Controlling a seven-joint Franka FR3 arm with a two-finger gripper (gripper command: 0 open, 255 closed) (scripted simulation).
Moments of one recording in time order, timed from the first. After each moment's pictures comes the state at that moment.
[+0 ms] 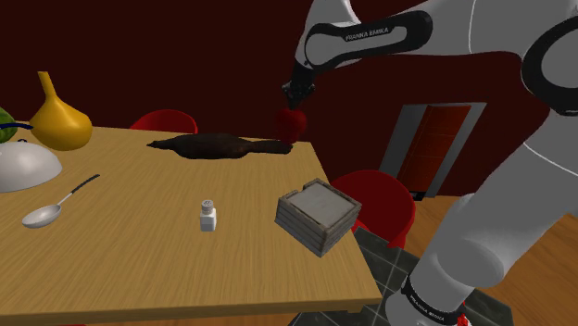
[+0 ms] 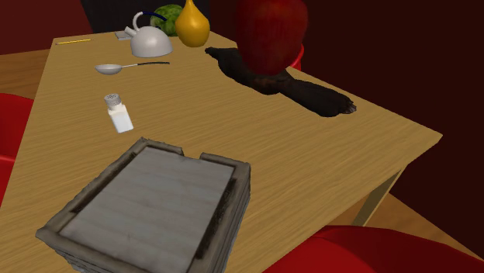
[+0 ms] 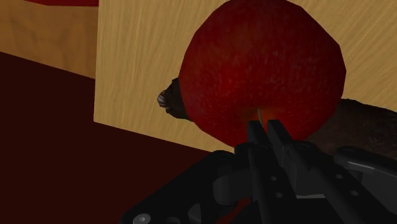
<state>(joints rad) -0.11 -0.19 -0.08 -2.02 -0.19 2.22 0.31</state>
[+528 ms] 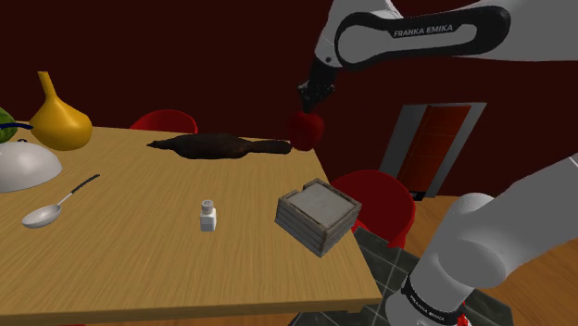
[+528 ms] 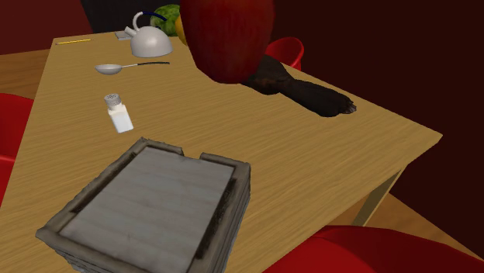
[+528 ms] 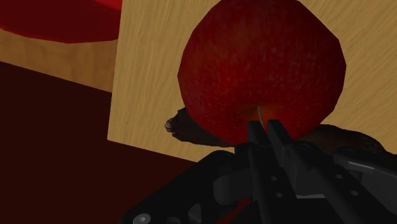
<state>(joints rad) -0.09 -0.48 -0.03 -2.24 -0.21 2.13 0.38</state>
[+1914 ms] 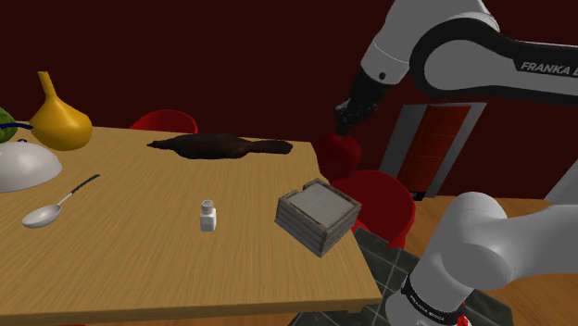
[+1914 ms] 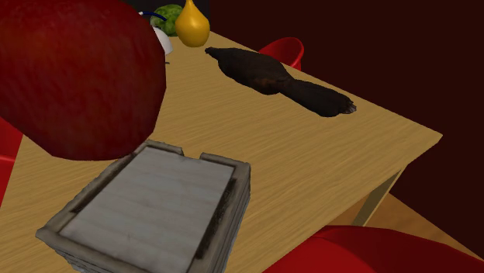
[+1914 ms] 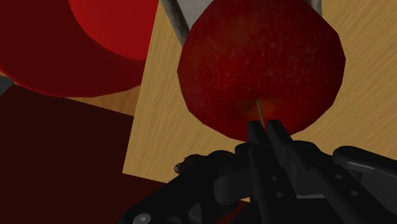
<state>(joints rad) -0.03 -0.99 0.09 -2.55 -0.15 1.92 0.47</state>
